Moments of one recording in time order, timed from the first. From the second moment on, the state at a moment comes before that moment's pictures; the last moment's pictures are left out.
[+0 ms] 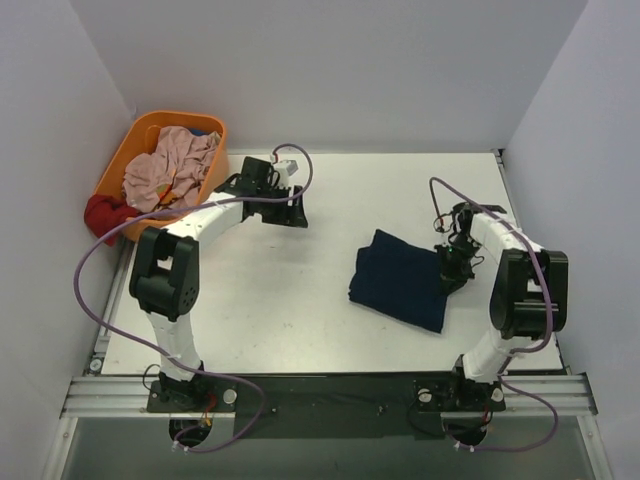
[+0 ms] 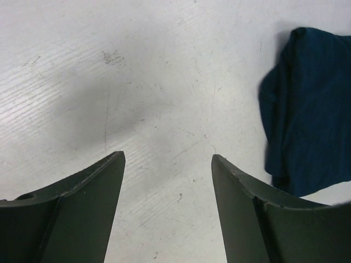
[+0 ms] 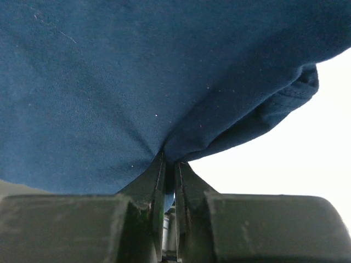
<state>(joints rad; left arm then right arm) -0.36 1.91 1.45 -0.39 0.40 -0.20 -0.04 1.72 1.09 -0.99 -0.15 0.00</state>
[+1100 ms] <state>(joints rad) -0.21 1.81 1.45 -0.40 0.41 -0.15 -0.46 1.83 0.97 -0.84 0.70 -0.30</state>
